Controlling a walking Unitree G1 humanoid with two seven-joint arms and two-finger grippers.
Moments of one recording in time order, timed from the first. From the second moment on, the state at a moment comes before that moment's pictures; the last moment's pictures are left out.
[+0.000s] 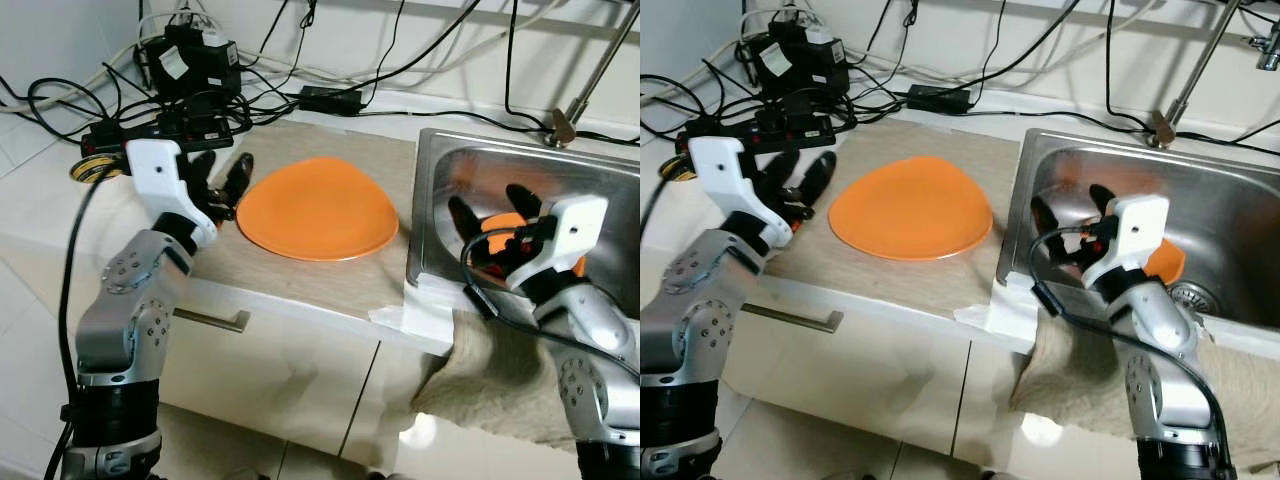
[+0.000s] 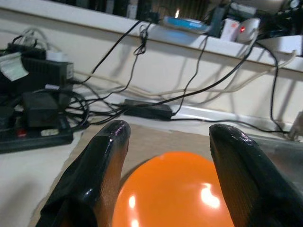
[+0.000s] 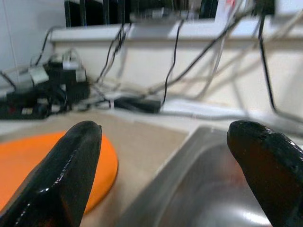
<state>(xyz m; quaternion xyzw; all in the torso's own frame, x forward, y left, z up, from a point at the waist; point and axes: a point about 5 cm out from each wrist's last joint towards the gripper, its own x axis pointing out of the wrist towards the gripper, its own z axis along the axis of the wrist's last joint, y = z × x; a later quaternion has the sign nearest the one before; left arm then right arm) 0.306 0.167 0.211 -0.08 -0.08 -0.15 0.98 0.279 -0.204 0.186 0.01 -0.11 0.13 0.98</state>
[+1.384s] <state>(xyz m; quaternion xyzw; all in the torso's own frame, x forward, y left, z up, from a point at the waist) 0.302 0.165 0.189 -0.09 0.00 -0.18 0.98 0.288 -0.192 0.173 0.01 -0.07 0.16 0.98</state>
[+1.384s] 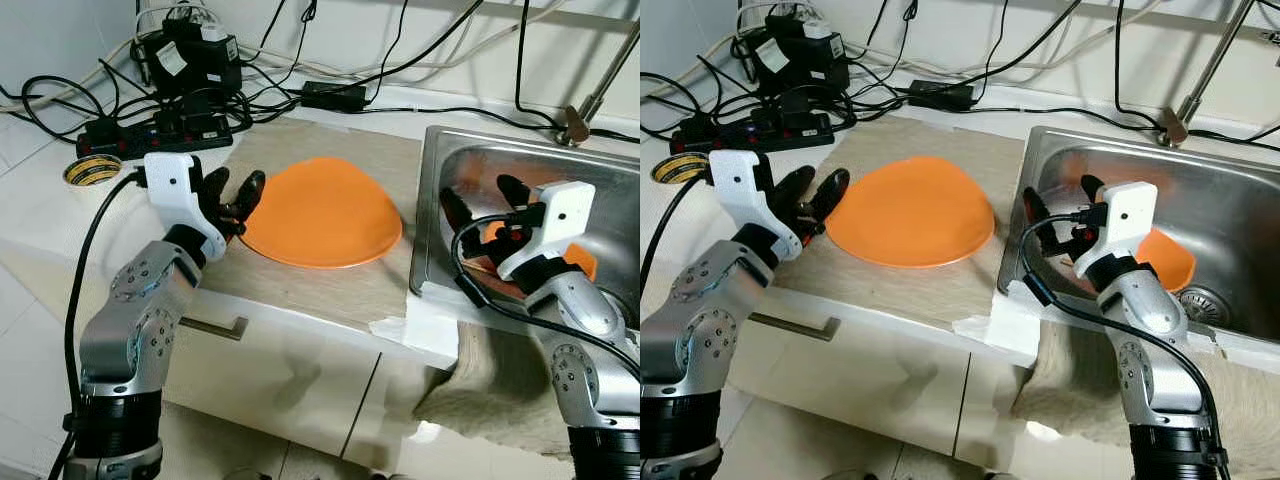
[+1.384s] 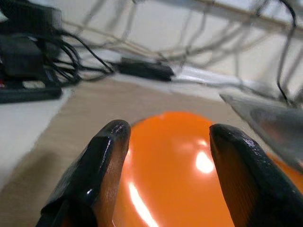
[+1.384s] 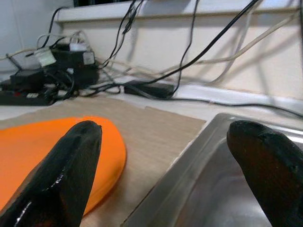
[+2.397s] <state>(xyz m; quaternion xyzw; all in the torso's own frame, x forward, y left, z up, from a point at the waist) 0.346 0.187 0.181 -0.01 0.07 -0.26 0.96 0.289 -0.187 0.174 0.00 -0.07 0.18 0.98</state>
